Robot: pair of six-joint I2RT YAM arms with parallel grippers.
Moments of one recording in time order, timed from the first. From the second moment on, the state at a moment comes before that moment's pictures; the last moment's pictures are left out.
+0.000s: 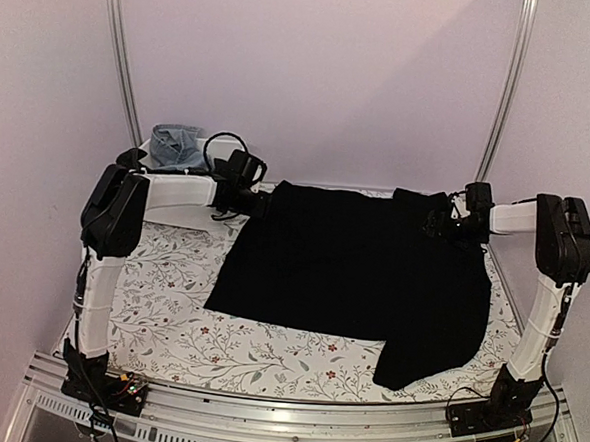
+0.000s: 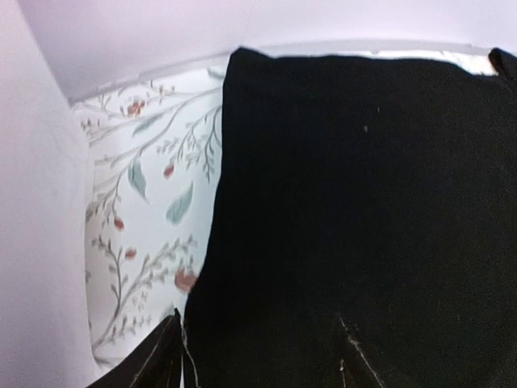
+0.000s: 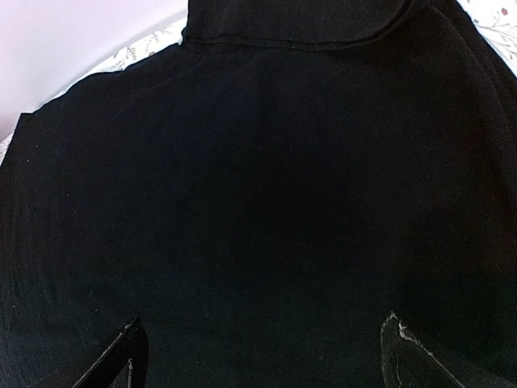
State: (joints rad) left arm -0.50 2.24 1.69 -0.23 -0.15 -0.20; right arm 0.01 1.97 1.24 -0.12 -0.27 0.26
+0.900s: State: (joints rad) left arm -0.43 2.69 2.28 -0.41 -0.21 -0.07; right arm 0.01 2.18 1.50 -0.23 -0.25 0.25
